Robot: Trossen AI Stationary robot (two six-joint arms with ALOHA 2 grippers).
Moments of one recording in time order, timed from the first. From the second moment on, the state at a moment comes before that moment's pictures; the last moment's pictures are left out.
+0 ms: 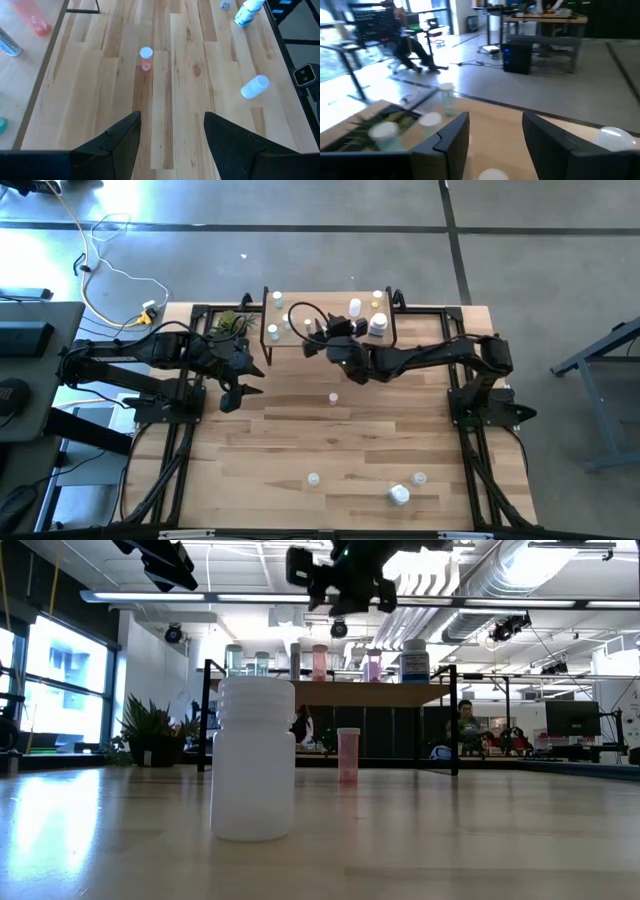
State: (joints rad) left arm 0.15 0.94 0.98 -0.80 0.07 -0.03; right arm -0.03 1.79 1.36 0.14 1.02 0.33
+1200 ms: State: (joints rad) left arm 0.07 0.94 0.98 -0.81 0.08 -0.31; right arm 0.33 1.60 1.35 -0.27 0.33 0.54
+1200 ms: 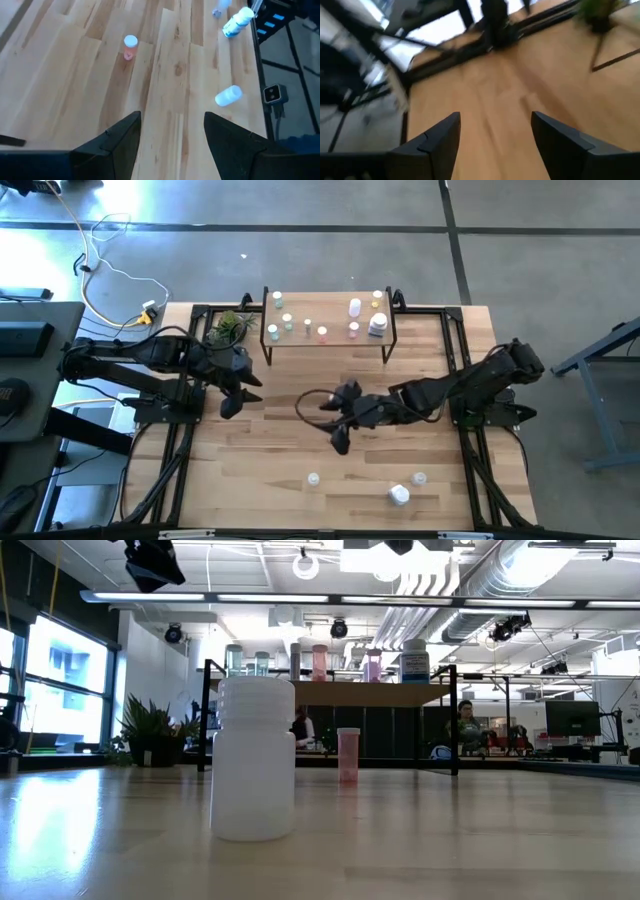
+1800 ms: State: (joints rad) left arm 0.07 0.97 0.98 -0.81 -0.09 -0.55; right arm 0.36 1.79 1.34 -0.21 -0.01 0.12
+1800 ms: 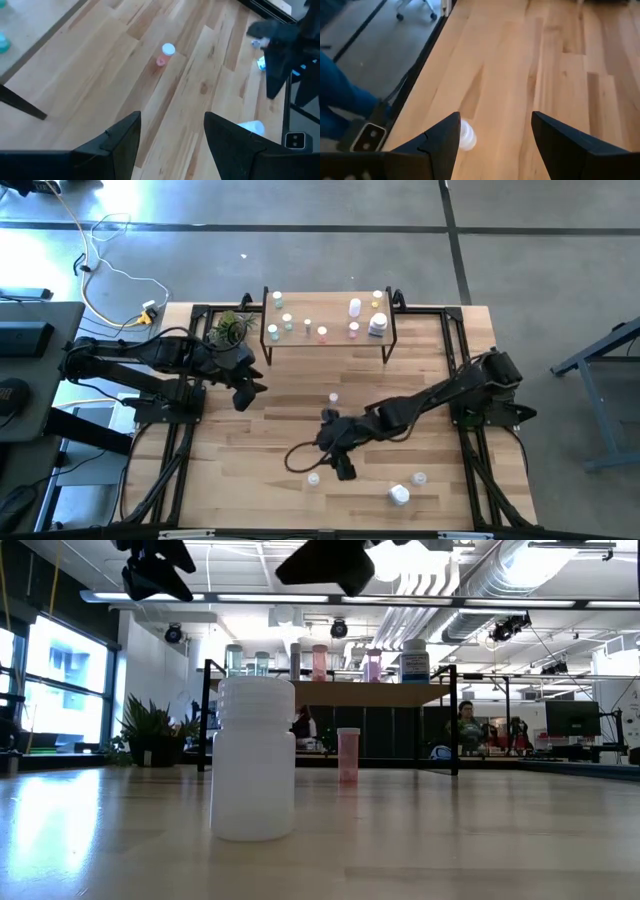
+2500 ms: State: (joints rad) left arm 0.07 0.97 0.98 -0.81 -0.12 -0.61; right arm 0.43 2.01 1.34 -0.01 -0.08 -0.06
